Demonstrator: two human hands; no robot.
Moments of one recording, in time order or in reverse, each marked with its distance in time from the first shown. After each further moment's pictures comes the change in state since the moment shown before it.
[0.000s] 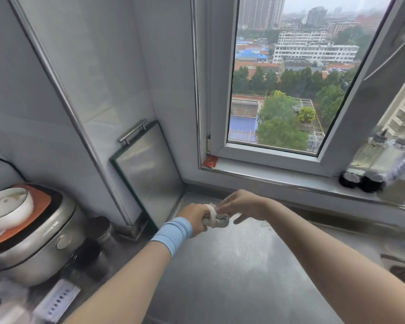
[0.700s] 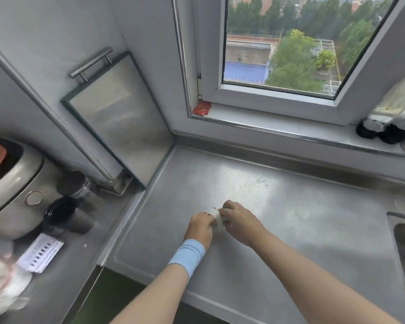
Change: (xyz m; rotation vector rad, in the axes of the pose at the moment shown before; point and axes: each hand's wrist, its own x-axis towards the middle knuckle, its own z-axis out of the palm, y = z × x) left_hand -0.006 0.011 0.201 -0.284 0.243 -0.058; right_hand 0.031 0.188 0.103 -0.626 0.284 -0.360
